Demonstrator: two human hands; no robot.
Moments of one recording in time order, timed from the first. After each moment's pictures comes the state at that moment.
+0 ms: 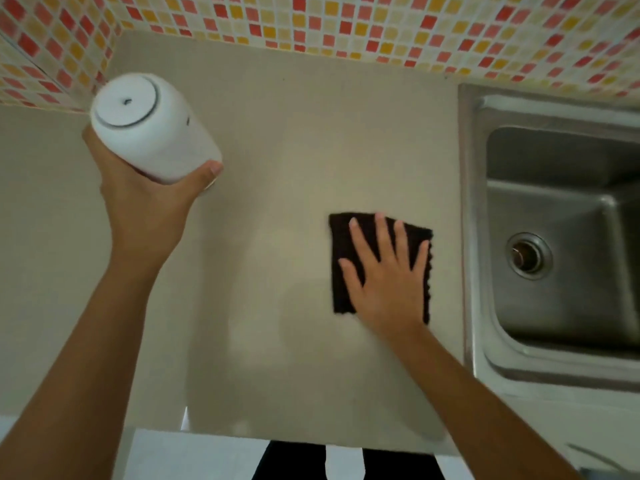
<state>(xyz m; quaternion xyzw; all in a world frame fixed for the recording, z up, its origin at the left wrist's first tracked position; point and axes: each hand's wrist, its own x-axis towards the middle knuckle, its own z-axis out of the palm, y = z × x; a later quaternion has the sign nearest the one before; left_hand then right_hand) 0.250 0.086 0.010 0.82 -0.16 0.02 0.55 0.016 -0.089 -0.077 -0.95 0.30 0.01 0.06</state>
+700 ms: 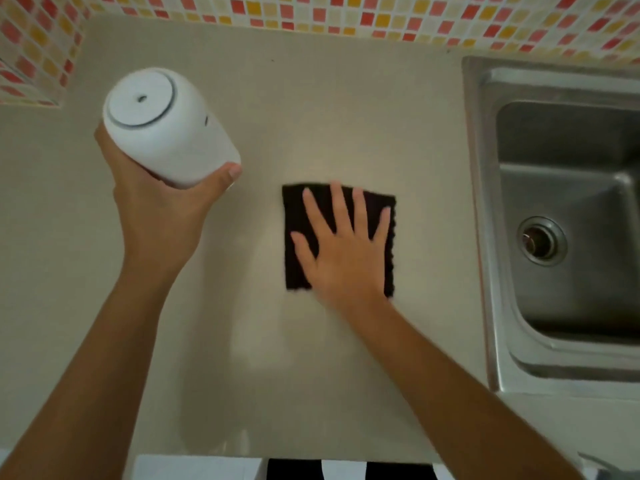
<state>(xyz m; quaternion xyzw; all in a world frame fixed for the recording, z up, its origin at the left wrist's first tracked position) 0.233 0.069 -0.009 0.82 -0.19 0.00 0.55 0.080 -0.057 -0.081 -0.96 0.28 -0.01 0.09</state>
